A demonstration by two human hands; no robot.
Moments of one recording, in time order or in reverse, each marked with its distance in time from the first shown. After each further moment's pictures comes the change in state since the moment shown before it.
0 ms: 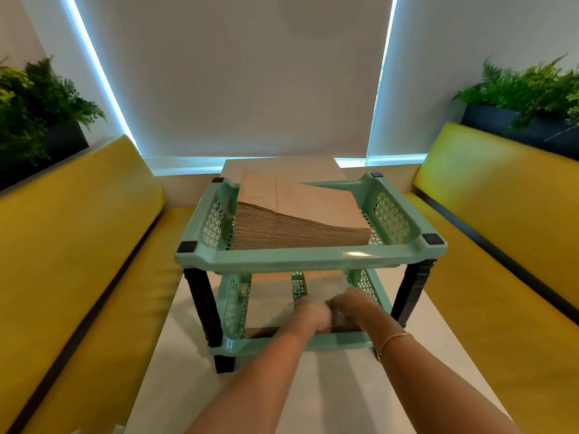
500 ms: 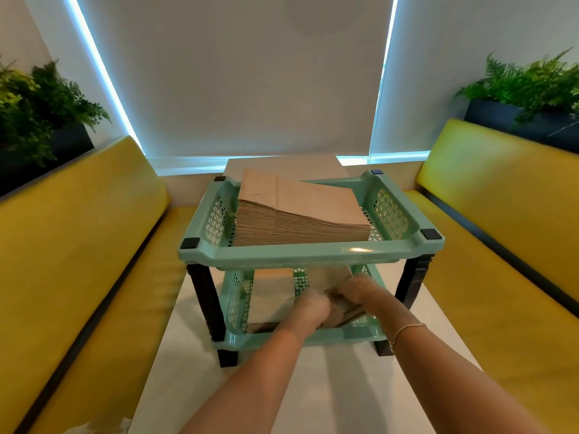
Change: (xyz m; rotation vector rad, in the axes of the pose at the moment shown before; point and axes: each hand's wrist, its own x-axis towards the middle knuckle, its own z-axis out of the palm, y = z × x) left_hand 0.015 -0.009 0.016 -0.698 0.100 -0.141; right_hand 0.004 -0.003 -0.017 0.046 0.030 -0.024
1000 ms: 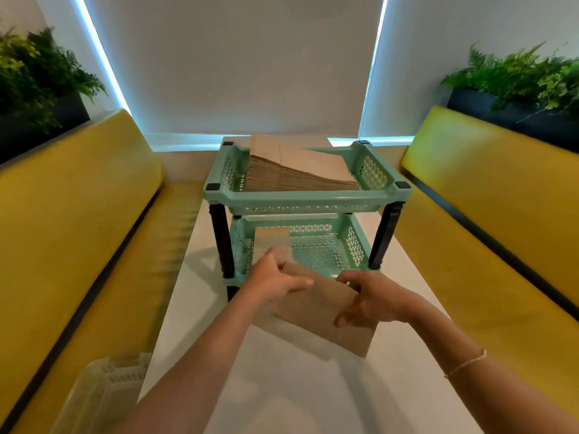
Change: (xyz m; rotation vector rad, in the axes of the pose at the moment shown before) left_hand -0.139 -0.044 -0.077 -0.068 0.048 0.291; right_hand -0.152 0.052 -0.014 -0.292 -0.234 -0.446
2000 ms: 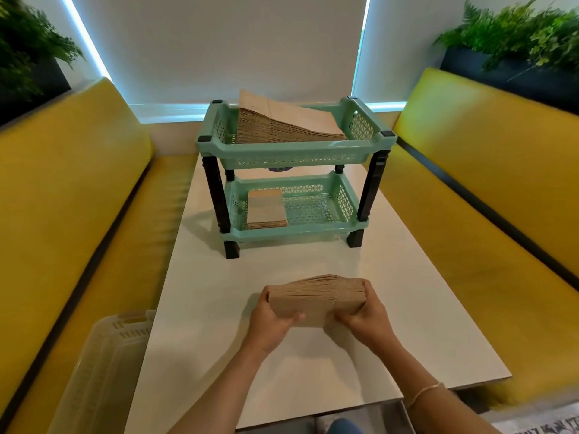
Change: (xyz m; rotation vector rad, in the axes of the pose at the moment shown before) left_hand -0.074 -0.135 0.075 -0.357 0.070 0.005; right_hand -0.050 0.051 0.146 0.612 0.552 0.078
